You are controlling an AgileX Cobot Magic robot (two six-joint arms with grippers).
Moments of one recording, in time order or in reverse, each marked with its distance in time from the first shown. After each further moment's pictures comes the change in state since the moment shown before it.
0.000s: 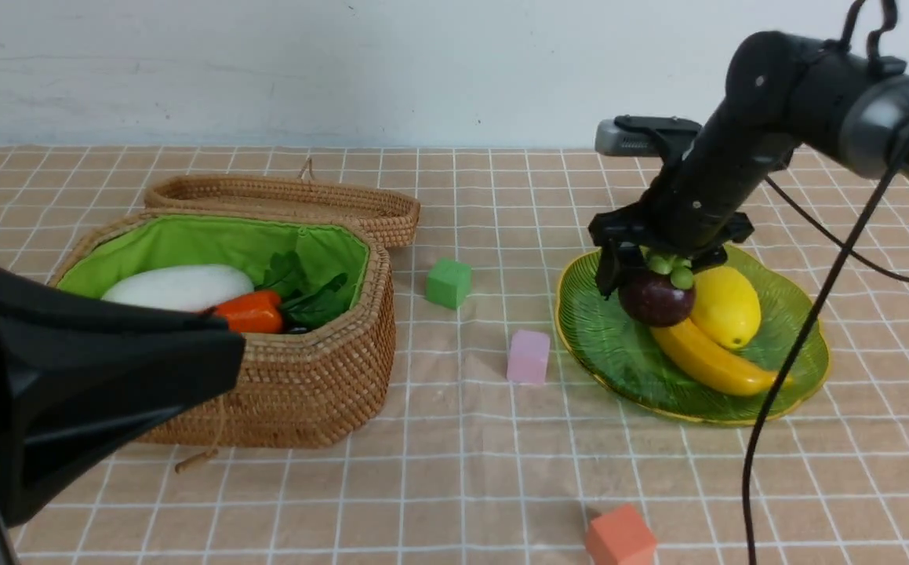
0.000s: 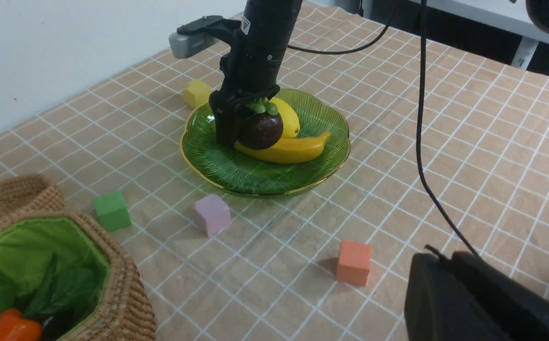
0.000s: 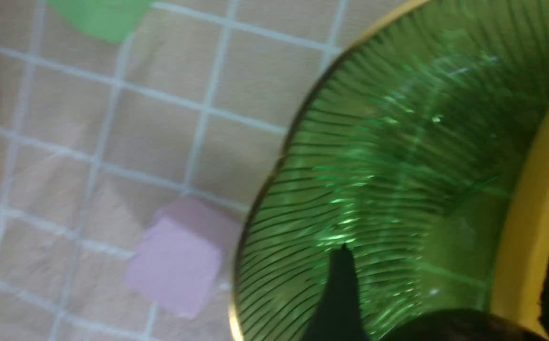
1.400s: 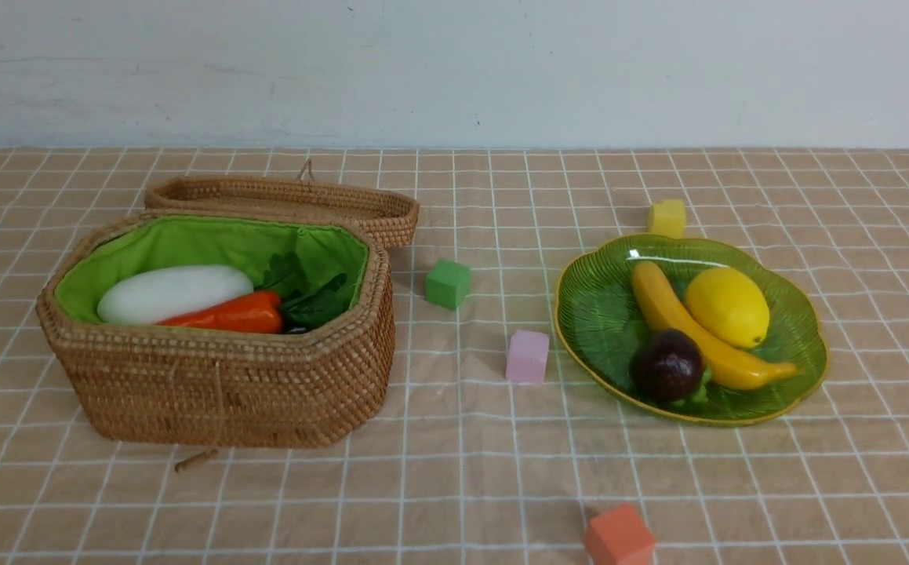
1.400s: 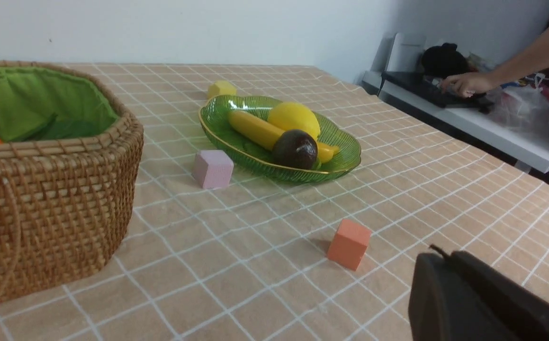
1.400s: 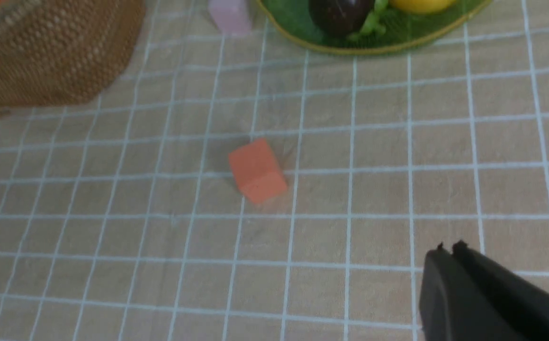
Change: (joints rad) right arm 0.002 -1.900 1.443 -0.036 -0.187 0.260; left arm 0.000 -0.676 0.779 0.134 -0.371 -0.415
